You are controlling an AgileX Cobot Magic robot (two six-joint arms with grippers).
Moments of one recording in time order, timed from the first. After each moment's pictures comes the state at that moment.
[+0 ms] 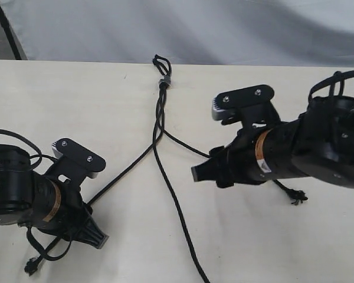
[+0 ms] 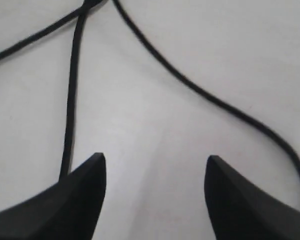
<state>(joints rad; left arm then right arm) -0.60 1.65 -0.55 0.65 0.31 -0.77 0.72 1.52 -0.72 -0.57 0.31 0.84</state>
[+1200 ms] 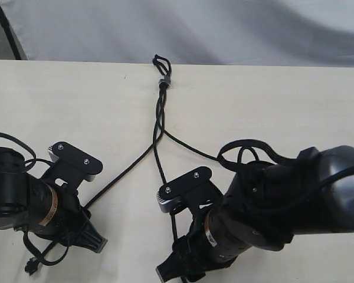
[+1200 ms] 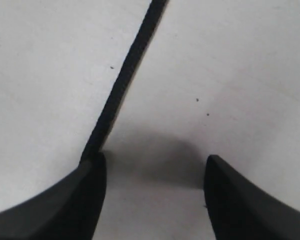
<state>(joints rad) -0.60 1.61 -0.54 0.63 0.31 -0.77 0.98 1.74 -0.73 -0.15 0.40 0.52</state>
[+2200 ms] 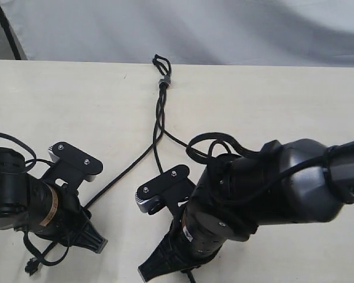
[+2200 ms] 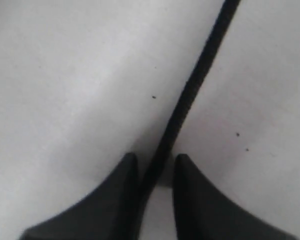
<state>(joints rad) -0.60 1.61 -0.54 0.63 0.31 -0.77 1.01 1.81 -0.84 -0.16 0.48 0.49</state>
